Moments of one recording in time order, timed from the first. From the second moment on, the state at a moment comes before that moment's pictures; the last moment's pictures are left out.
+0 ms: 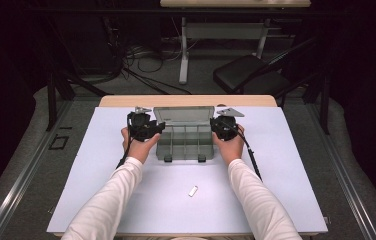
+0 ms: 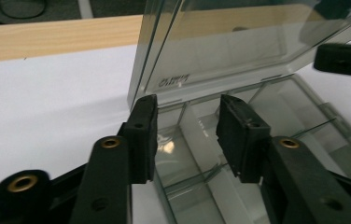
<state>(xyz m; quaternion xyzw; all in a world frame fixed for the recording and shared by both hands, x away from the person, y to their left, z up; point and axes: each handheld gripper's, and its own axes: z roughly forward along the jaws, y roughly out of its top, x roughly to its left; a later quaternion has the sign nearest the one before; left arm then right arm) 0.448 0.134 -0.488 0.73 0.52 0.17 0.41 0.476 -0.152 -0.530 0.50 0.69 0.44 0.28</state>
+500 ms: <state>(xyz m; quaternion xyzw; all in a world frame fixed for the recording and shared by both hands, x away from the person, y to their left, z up) 0.438 0.135 -0.509 0.76 0.52 0.14 0.38 0.475 -0.153 -0.529 0.50 0.69 0.44 0.28</state>
